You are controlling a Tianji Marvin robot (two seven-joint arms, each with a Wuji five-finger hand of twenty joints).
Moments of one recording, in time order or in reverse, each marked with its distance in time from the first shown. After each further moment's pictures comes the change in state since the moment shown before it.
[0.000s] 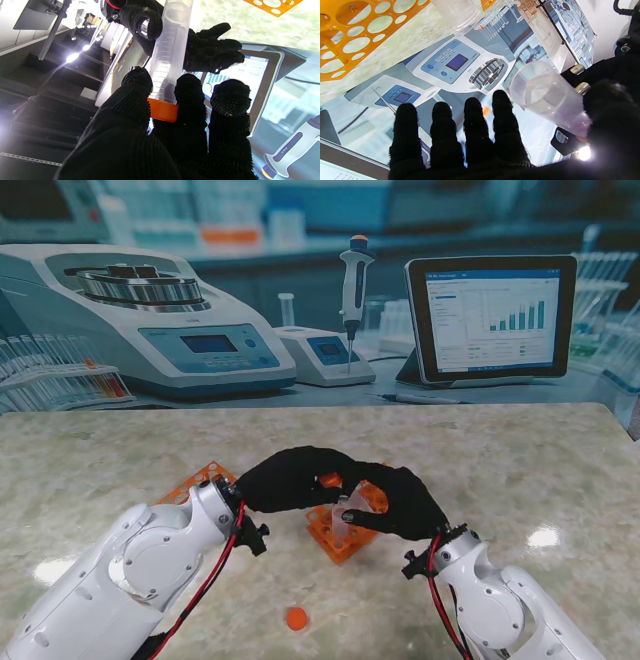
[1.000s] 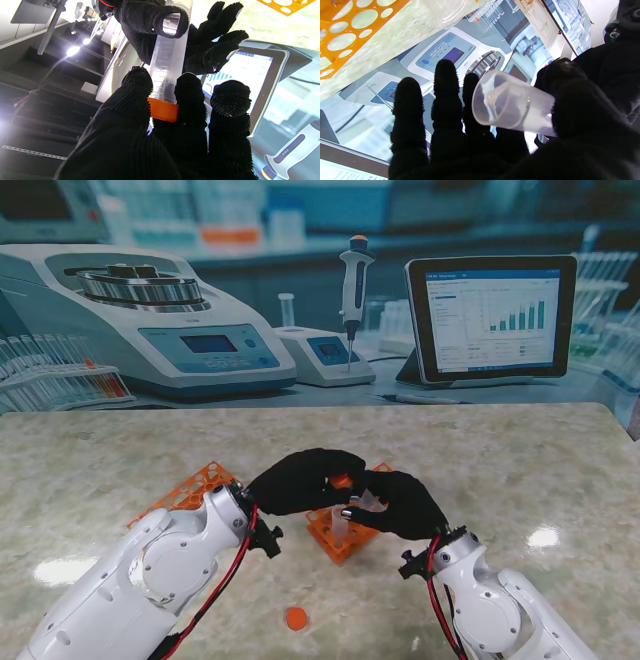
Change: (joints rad) left arm -0.023 -0.023 0.060 0.048 0.026 0.000 0.085; right arm -0.010 -0.012 -0.004 -0.004 0.022 -0.014 -0.037; left_hand 0.000 0.000 0.000 0.000 -0.012 0.001 0.039 -0.077 0.000 0.000 -0.023 0.026 0.000 0.000 -0.013 0.001 0.000 0.000 0.012 0.000; right_hand 0.329 -0.099 0.030 0.001 0.177 -0.067 0.160 0.179 0.275 -0.013 0.176 0.329 0.455 -0.076 0.250 0.394 0.355 -0.048 0.282 0.294
